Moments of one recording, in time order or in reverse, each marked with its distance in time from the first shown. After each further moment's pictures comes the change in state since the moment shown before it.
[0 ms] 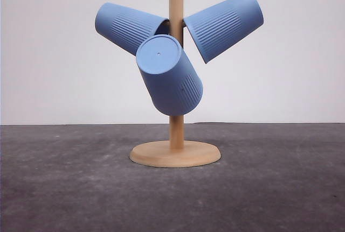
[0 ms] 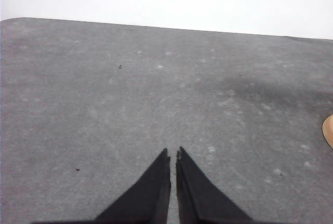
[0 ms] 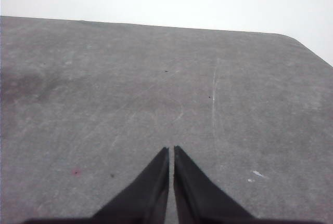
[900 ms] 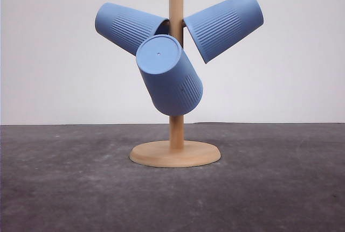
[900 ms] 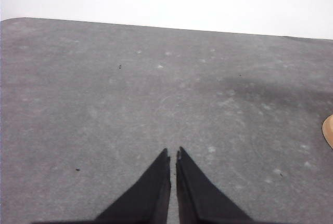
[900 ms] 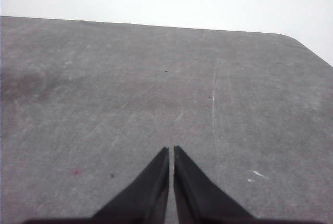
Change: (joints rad) left_arx 0.000 0.000 0.000 0.000 0.000 0.000; right_arx 0.000 0.000 0.000 0.000 0.000 0.000
